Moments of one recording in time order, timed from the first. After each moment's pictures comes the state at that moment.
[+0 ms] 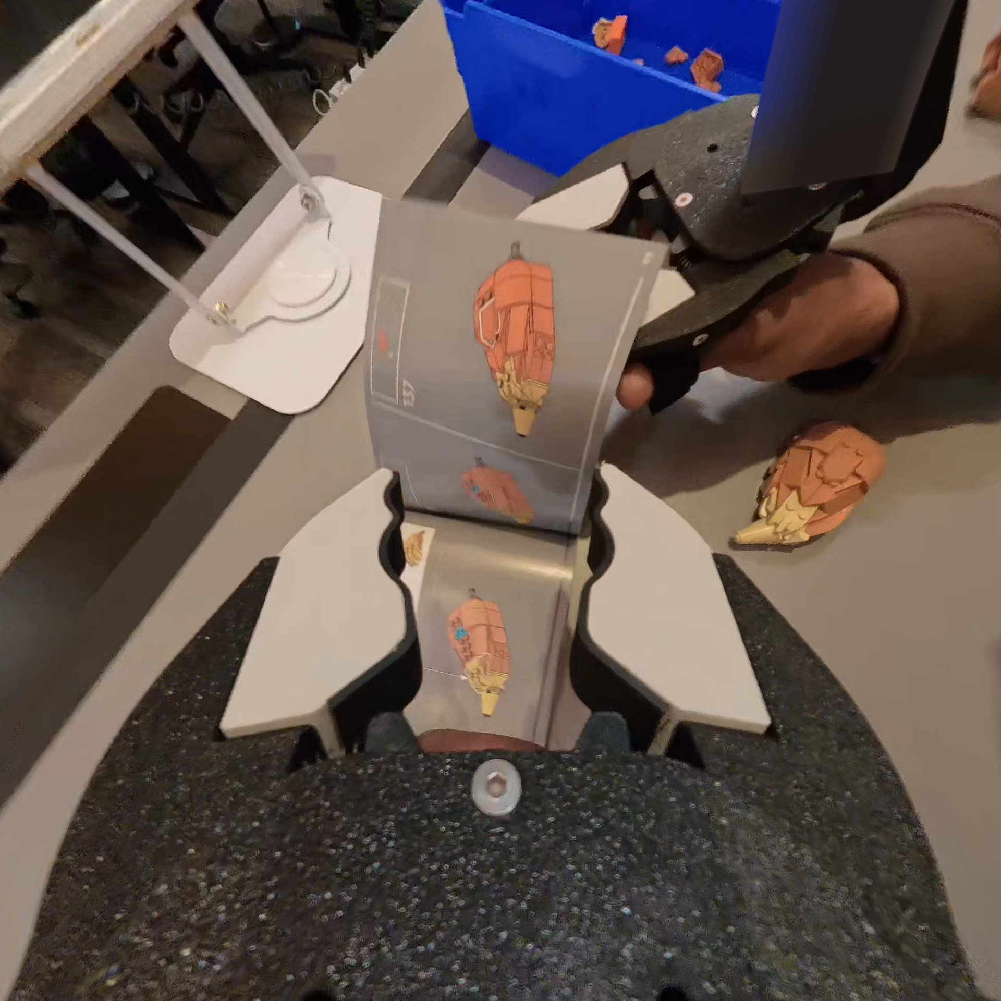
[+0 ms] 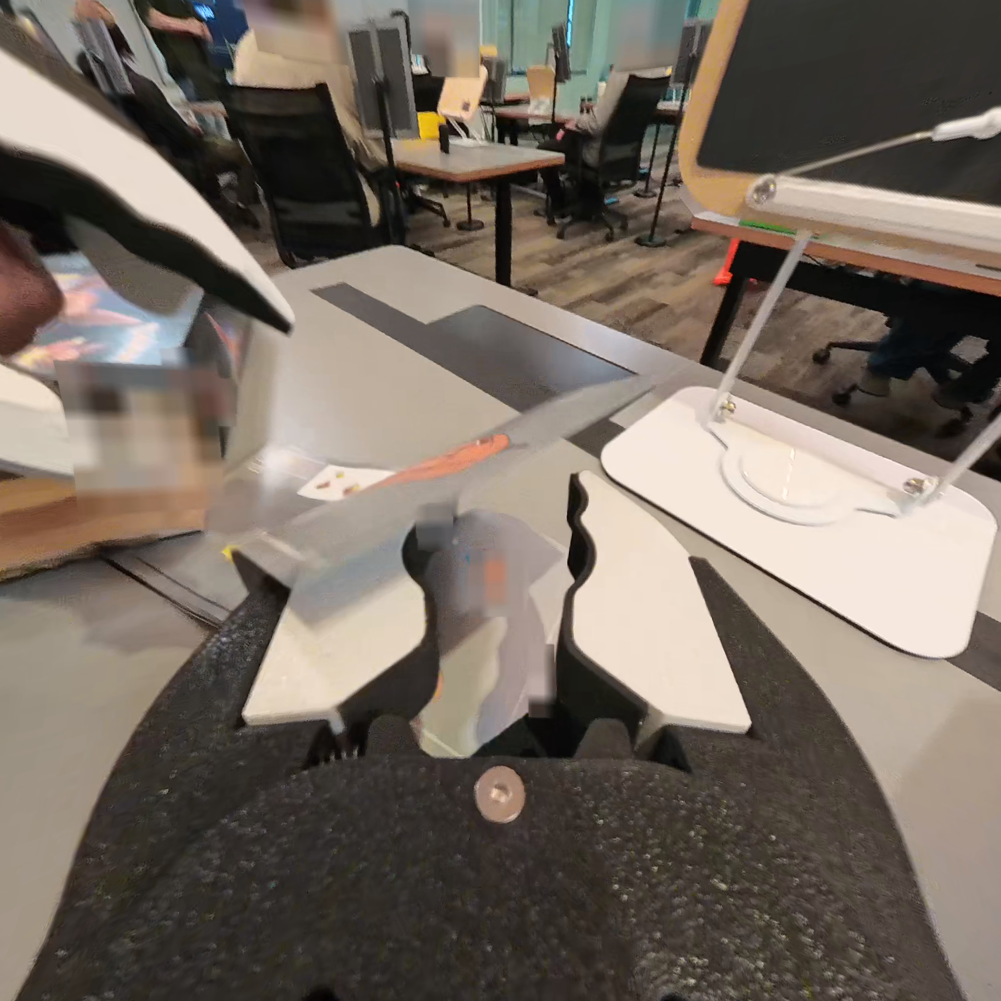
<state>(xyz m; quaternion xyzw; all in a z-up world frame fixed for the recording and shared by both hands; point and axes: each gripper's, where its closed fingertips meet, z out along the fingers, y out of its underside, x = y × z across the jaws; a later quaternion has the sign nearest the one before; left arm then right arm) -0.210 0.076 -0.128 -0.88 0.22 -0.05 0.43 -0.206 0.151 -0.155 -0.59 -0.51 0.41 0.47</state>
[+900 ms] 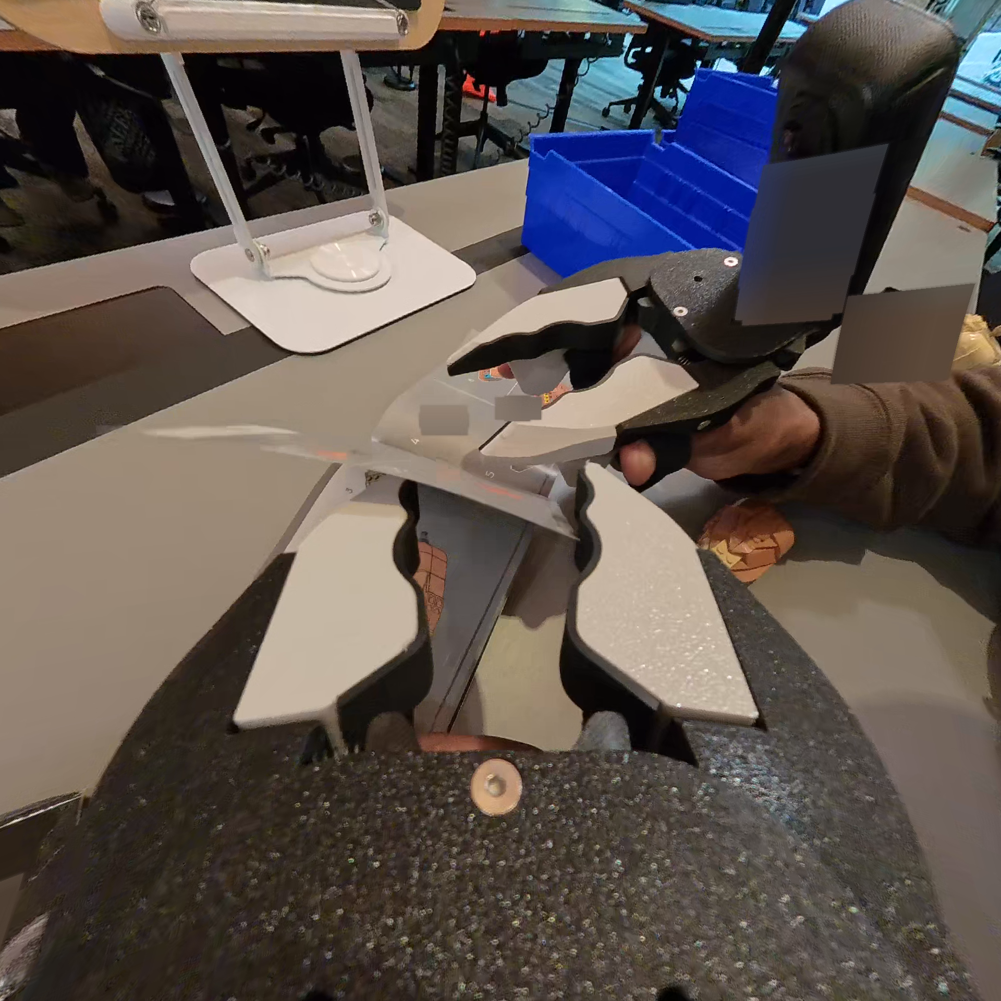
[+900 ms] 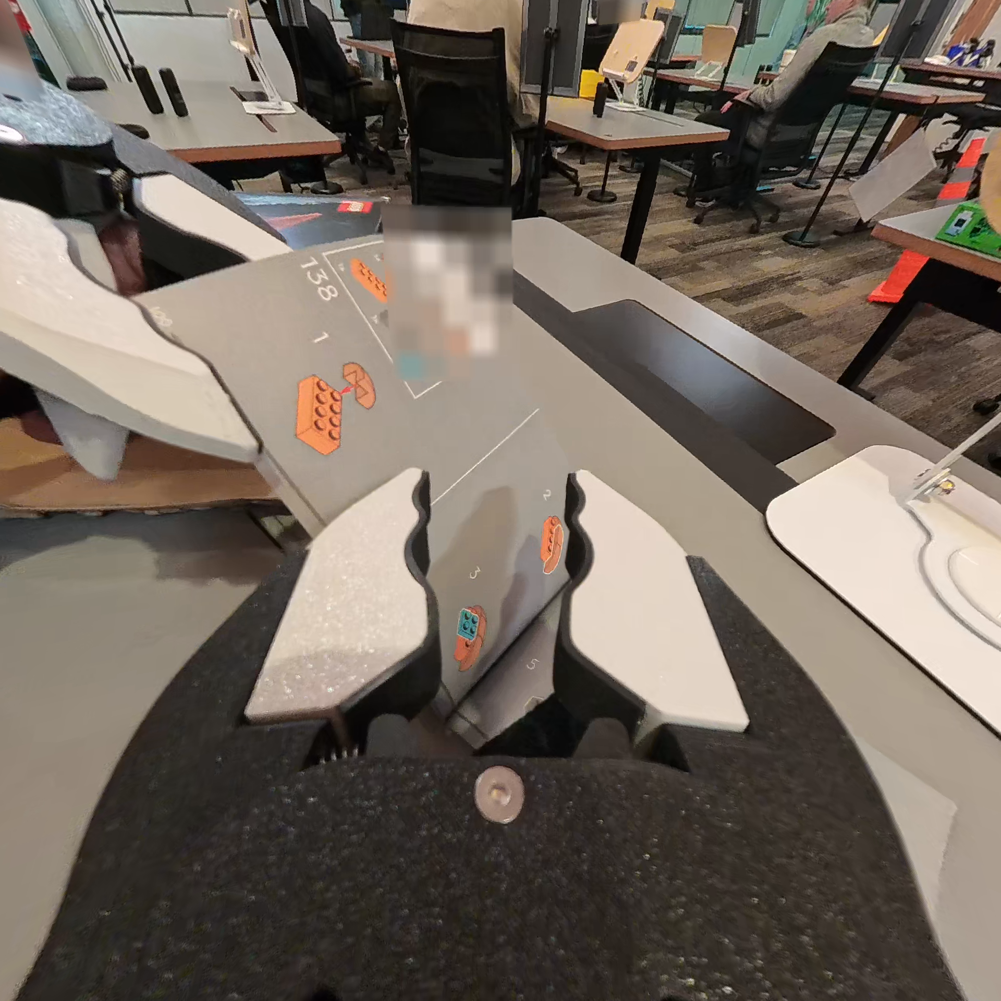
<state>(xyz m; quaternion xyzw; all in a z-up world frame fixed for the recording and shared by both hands) -0.232 0.030 -0.142 -0.83 0.05 -0.15 0.54 -0.241 0.077 -0.163 -0.53 -0.61 0.43 0.41</state>
